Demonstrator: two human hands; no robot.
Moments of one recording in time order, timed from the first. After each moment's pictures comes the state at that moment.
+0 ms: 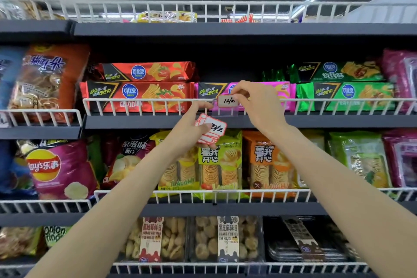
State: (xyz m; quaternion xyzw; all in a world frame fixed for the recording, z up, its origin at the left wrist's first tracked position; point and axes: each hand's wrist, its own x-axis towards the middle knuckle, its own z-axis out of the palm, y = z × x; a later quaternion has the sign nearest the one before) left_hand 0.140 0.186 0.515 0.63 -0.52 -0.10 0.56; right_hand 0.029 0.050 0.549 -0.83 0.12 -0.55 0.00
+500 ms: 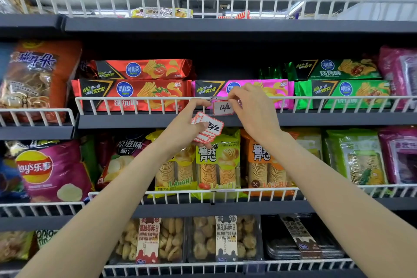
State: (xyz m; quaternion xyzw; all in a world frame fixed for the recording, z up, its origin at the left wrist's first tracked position) left_hand 0.146 0.187 0.518 0.63 -0.54 -0.08 0.54; right_hand 0.036 0.053 0.535 -0.83 0.17 -0.52 -0.10
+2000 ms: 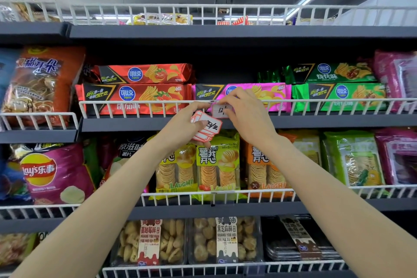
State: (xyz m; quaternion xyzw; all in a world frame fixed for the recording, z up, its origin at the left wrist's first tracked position) left_hand 0.140 0.196 0.528 0.65 -0.54 -0.07 0.53; right_hand 0.034 0.067 0.535 -0.87 0.16 -0.46 -0.12
